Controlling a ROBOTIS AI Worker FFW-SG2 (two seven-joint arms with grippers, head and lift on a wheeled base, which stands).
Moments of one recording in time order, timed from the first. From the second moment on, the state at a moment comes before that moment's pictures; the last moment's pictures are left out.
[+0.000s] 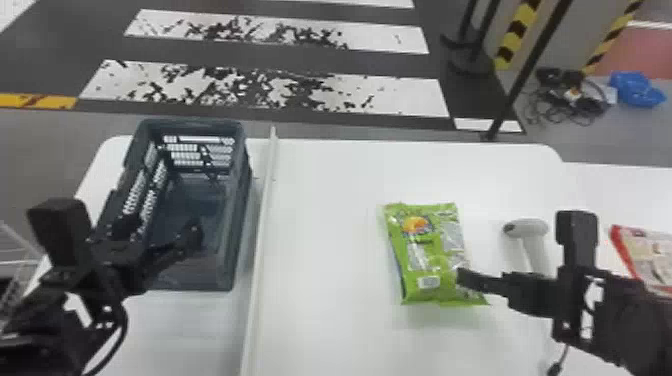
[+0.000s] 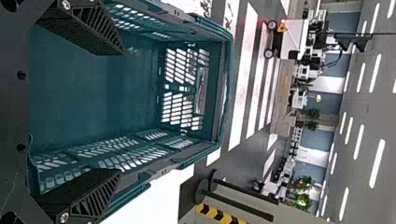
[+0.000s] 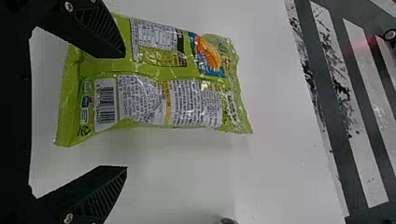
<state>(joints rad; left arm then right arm) 0.39 0.01 0.20 -2.04 0.10 0.53 -0.32 0.23 -0.15 -0.29 -2.01 -0.19 1.23 0.41</state>
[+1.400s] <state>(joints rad) 0.38 0.01 0.21 -2.10 0.10 0.54 -0.33 0.13 -0.16 -0.30 -1.94 -0.20 1.33 0.59</state>
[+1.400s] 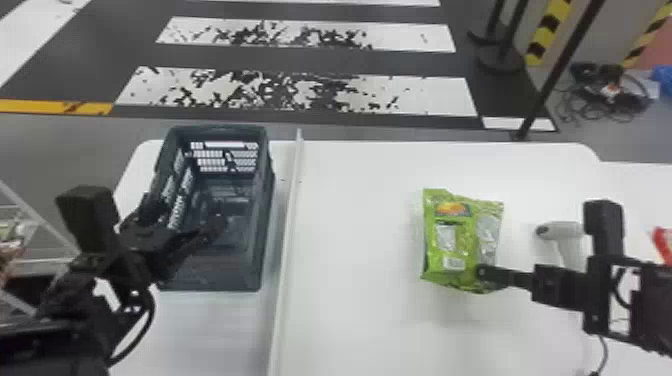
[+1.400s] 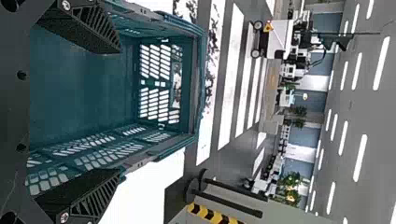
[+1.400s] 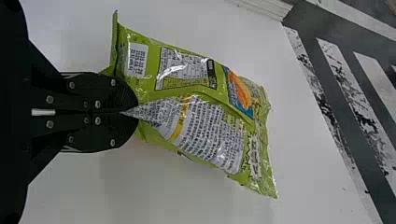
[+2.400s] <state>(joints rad) 0.39 0.01 0.21 -2.15 0.10 0.55 -0.33 -0.03 -0.21 -0.78 -1.72 -0.38 0.95 0.25</state>
